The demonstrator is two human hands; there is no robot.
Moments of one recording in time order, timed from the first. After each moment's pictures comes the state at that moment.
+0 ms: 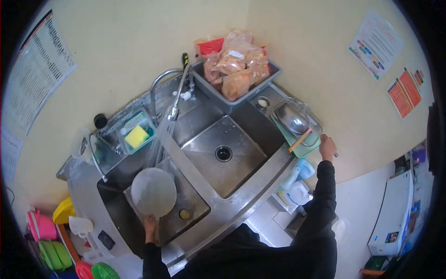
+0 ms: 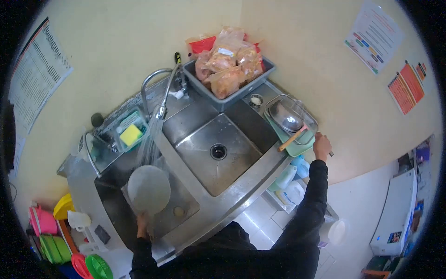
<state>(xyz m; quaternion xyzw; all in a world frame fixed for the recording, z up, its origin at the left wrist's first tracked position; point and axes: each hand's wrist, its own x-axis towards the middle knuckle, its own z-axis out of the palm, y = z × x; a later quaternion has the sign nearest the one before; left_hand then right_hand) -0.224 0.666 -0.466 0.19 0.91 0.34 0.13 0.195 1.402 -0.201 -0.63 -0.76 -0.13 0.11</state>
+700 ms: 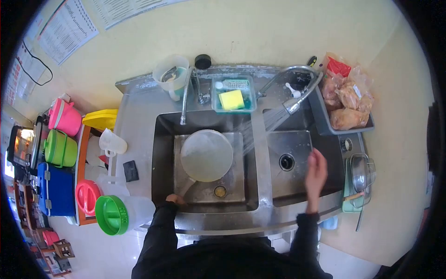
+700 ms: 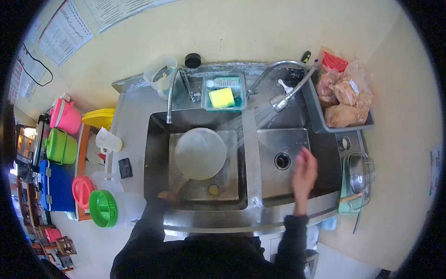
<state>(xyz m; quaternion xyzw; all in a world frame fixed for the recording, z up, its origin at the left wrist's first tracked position) -0.185 0.613 -0.428 0.03 0.82 0.00 0.58 -0.111 1.120 -0.178 -0.22 -0.83 0.40 0.30</state>
